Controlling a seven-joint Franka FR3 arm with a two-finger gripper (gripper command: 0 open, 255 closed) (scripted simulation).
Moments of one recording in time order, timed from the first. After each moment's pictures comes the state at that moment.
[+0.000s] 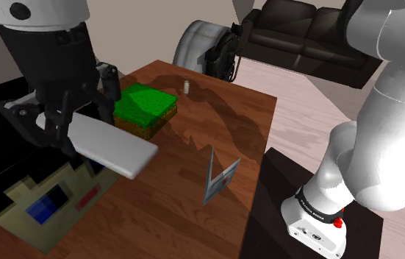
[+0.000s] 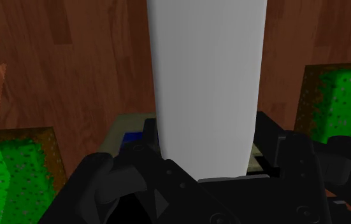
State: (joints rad) arm 0.50 0.21 0.46 -1.43 -0.09 1.61 0.61
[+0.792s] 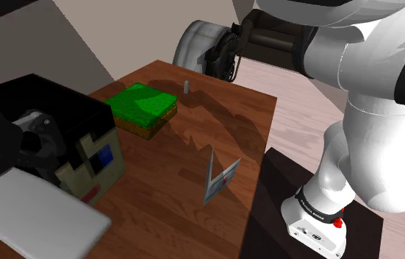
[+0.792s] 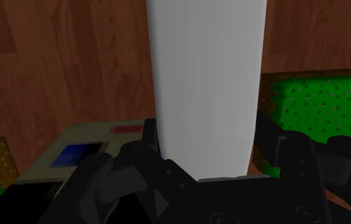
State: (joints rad) arm 0.71 0.46 0.50 -1.14 -0.21 1.54 0.81
